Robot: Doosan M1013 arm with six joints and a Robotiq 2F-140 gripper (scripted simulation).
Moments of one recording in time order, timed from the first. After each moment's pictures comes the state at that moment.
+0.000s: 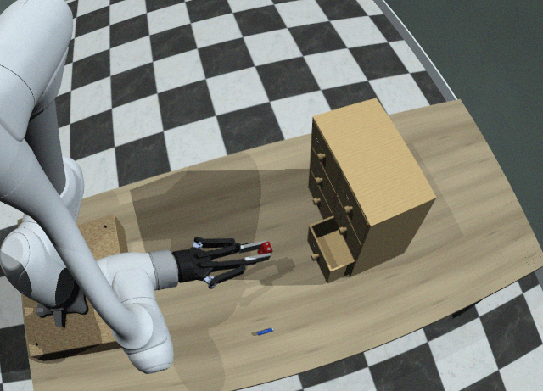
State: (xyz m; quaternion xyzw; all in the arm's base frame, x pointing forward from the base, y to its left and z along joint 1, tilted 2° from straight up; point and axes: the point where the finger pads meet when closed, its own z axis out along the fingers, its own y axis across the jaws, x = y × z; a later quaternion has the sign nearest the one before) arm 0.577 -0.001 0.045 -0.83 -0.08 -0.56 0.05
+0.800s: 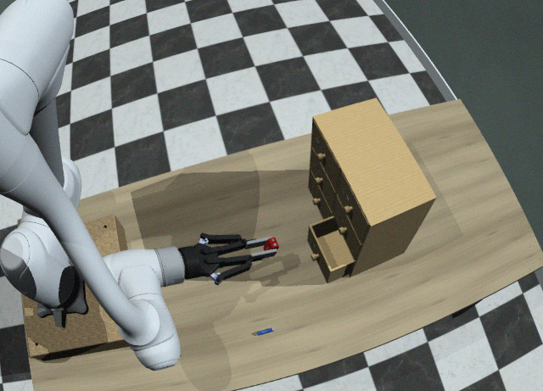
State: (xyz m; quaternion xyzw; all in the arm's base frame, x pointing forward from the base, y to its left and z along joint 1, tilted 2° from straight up) arm 0.594 0.007 0.044 -0.82 -0.08 -0.56 0.05
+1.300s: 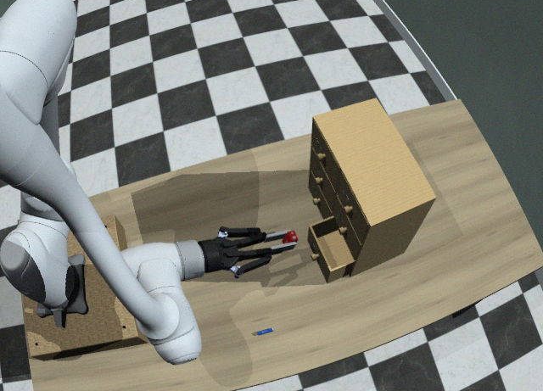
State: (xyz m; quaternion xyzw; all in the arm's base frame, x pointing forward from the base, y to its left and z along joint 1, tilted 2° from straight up) arm 0.642 0.016 0.043 -0.82 -0.08 -0.56 0.05
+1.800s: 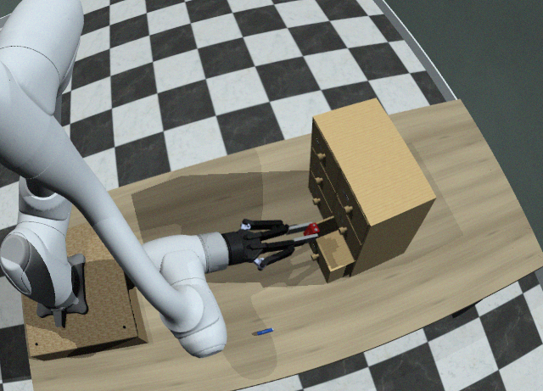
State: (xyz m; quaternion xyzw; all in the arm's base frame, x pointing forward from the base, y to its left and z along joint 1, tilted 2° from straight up) arm 0.697 0.026 0.041 -0.82 -0.08 -0.56 0.05
